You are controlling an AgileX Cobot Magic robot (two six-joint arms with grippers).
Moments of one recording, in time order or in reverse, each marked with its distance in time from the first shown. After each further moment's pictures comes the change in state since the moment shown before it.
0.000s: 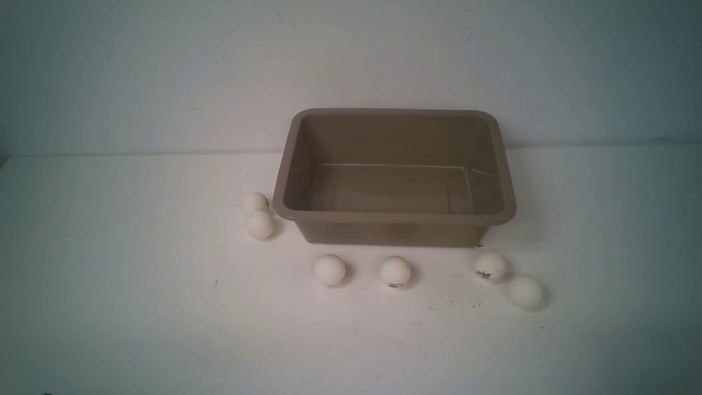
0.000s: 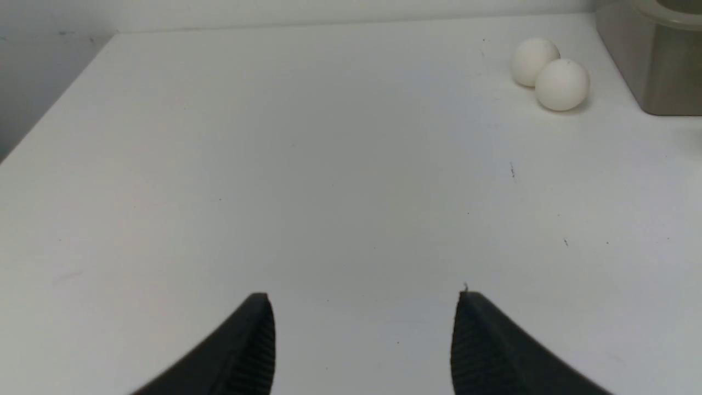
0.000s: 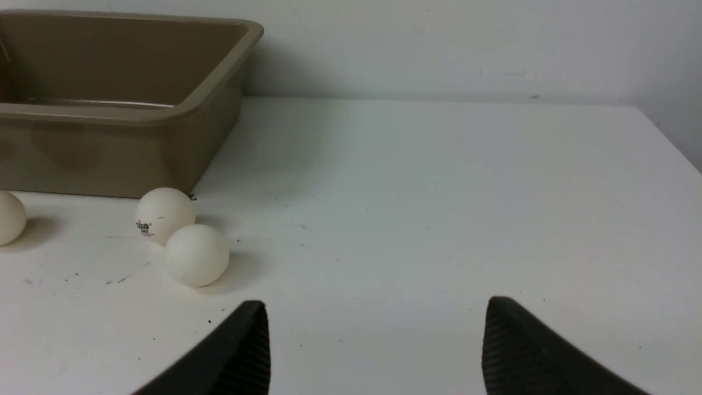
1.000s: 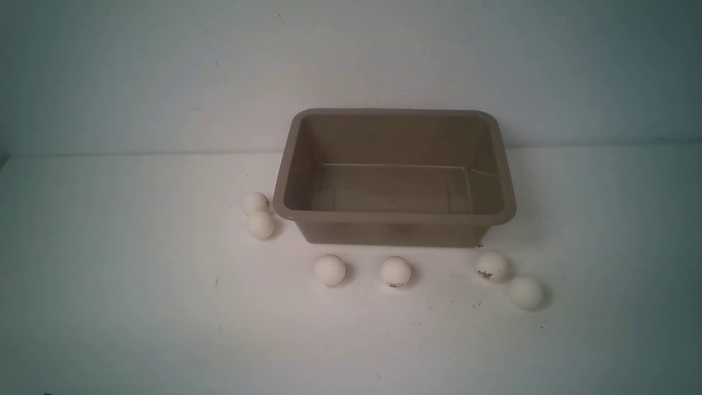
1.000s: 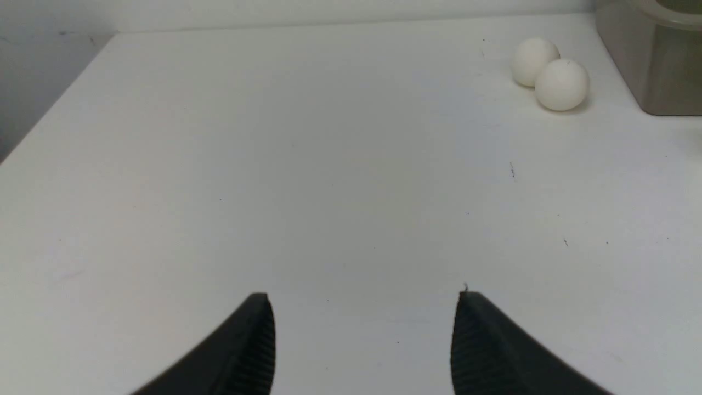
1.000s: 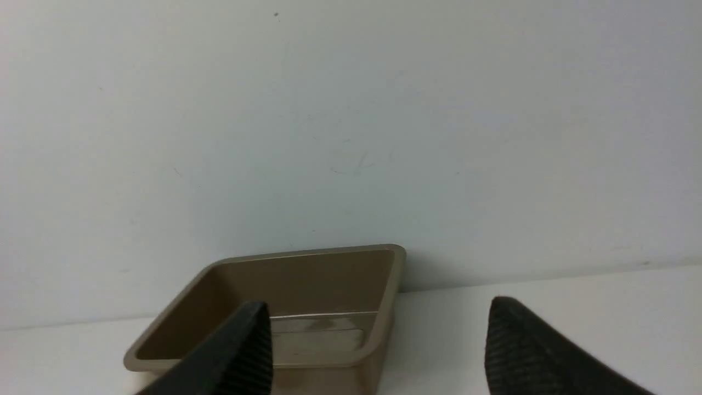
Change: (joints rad) right arm 0.000 -0.001 -0.530 0.277 0.320 0.026; left arm 0.000 0.000 0.000 0.000 0.000 0.000
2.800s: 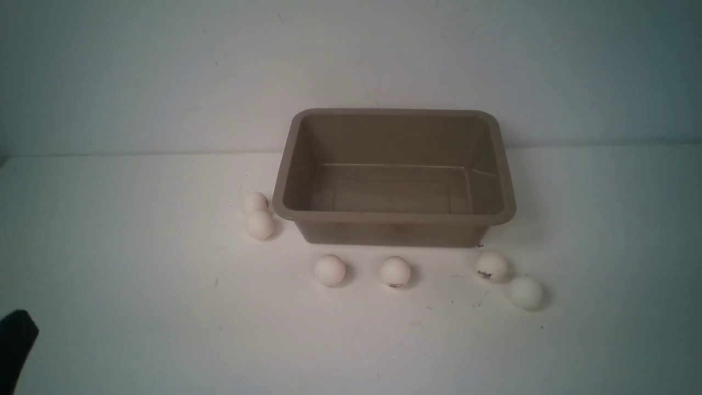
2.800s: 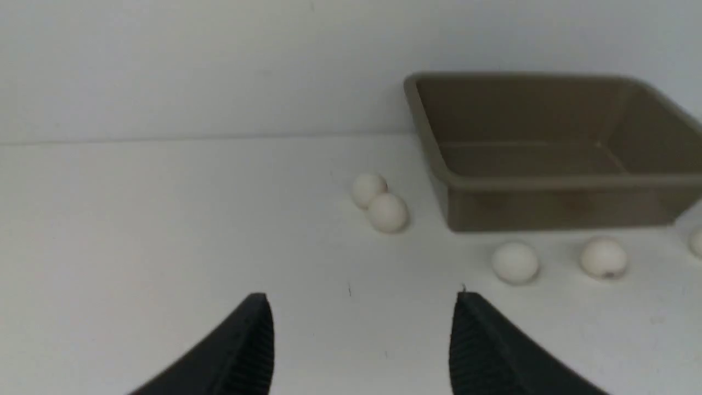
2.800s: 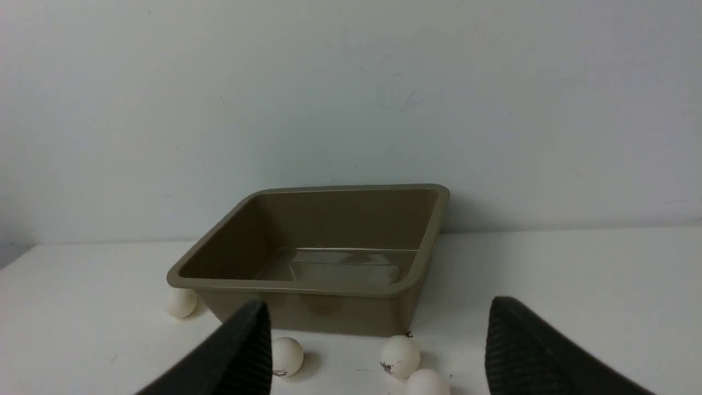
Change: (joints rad) right arm 0.000 0.000 0.000 0.131 0.146 -0.196; left arm 0.000 0.218 -0.404 -0.391 0.171 0.285
